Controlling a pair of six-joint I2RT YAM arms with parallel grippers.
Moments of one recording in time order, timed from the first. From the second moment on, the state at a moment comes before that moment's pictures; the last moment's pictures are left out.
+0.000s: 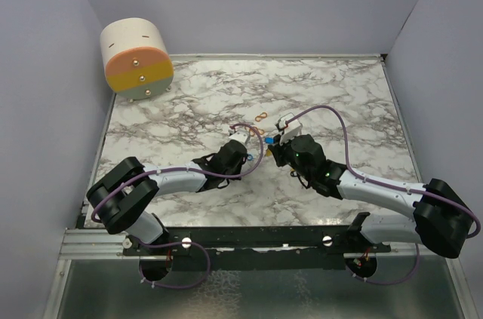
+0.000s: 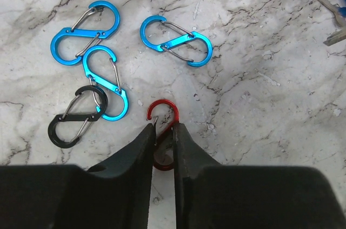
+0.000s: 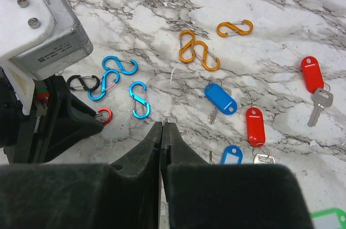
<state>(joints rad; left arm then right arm) -0.88 1.51 0.63 0.05 -0.25 -0.43 0.87 1.22 0.57 0.29 0.27 0.15</state>
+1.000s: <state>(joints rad) -0.88 1.44 0.83 -0.03 -0.35 -0.42 0.87 1.25 0.54 0.37 0.17 0.09</state>
